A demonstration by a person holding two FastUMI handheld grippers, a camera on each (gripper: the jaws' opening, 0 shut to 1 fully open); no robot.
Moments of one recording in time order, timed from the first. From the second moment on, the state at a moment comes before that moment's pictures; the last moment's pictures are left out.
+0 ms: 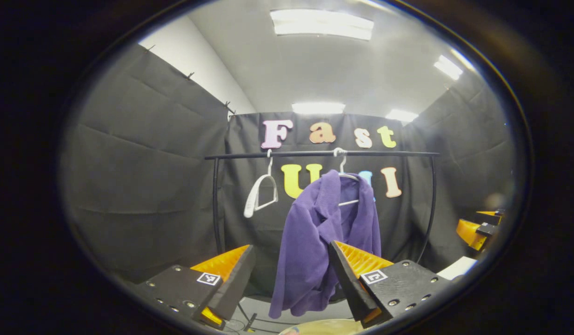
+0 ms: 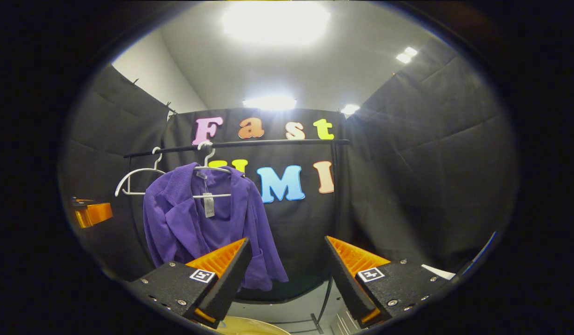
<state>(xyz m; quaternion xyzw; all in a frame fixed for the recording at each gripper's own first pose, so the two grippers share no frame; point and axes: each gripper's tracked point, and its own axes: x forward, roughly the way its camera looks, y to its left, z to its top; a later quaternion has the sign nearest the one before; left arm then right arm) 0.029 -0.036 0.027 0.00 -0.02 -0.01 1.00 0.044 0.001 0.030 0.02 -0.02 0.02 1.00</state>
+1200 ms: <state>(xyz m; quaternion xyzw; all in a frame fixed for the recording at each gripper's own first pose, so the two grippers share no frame) 0.175 -0.152 0.028 -0.03 -0.02 -0.02 1.00 0.211 0.049 0.091 0.06 -0.08 0.14 0.98</state>
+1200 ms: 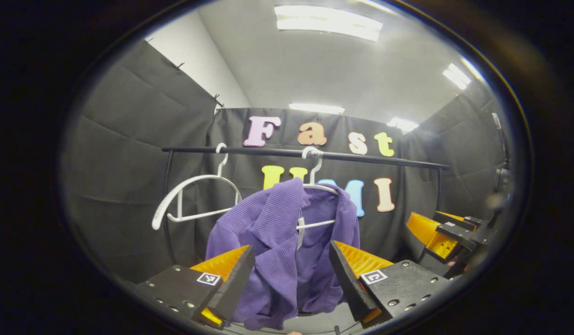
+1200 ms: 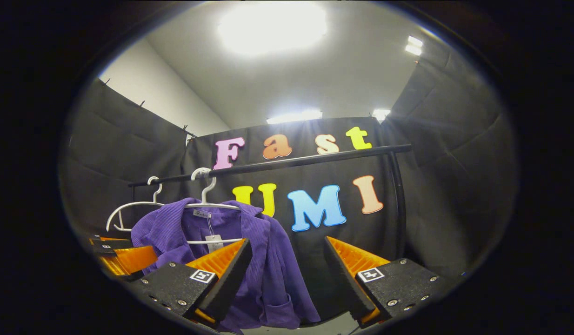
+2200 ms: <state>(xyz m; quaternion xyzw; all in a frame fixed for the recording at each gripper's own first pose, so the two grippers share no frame) 0.277 -0.138 -0.033 0.03 0.03 0.10 0.99 0.317 0.138 0.040 0.06 -0.02 0.25 0.96</state>
